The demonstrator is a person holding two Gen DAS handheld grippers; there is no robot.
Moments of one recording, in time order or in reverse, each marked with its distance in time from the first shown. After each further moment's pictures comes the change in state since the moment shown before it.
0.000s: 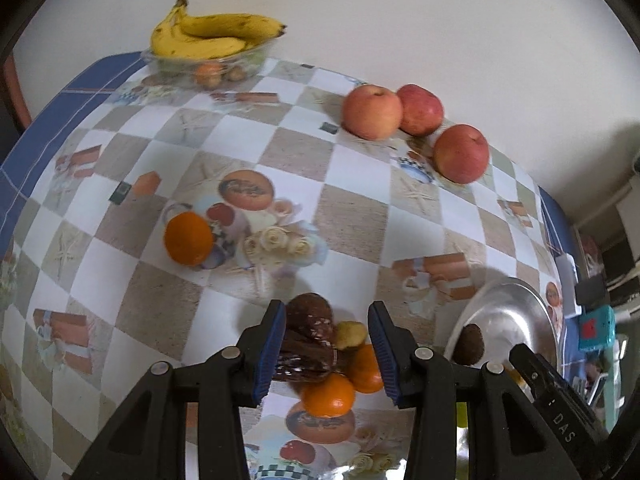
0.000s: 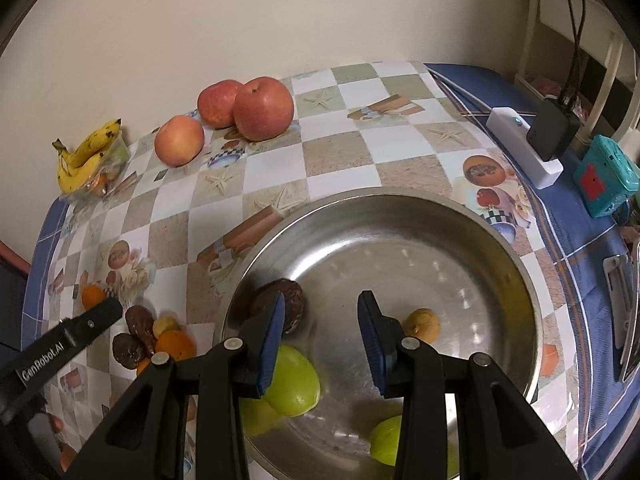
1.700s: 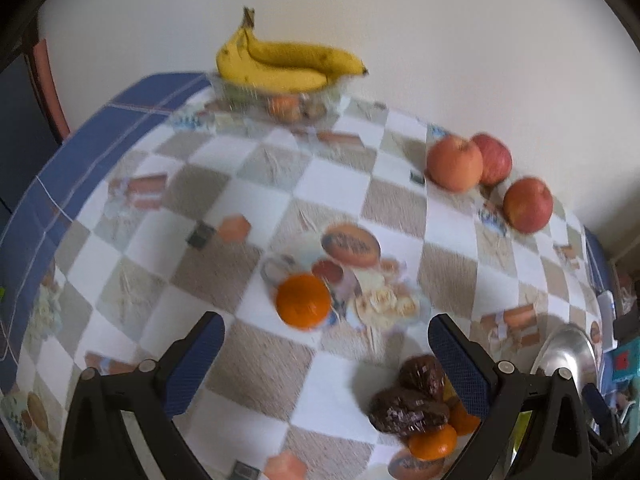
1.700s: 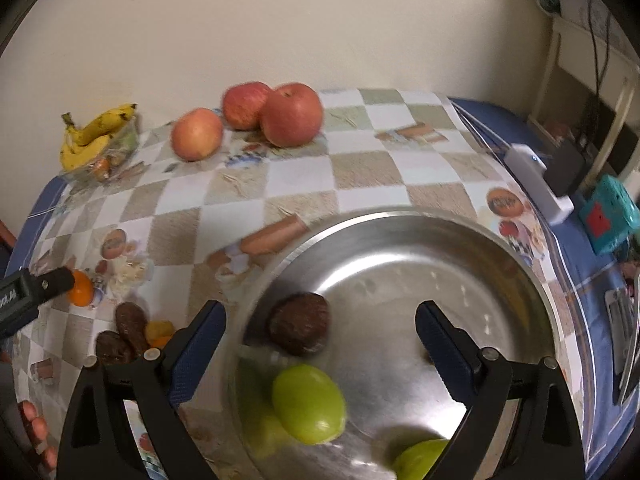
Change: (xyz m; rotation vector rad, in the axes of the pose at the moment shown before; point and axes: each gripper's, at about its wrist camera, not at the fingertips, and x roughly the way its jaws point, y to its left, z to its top) left arm -0.009 0.068 0.030 -0.028 -0.128 0.126; right arm 0.012 0.036 -0.010 -0.121 -0.117 -0.039
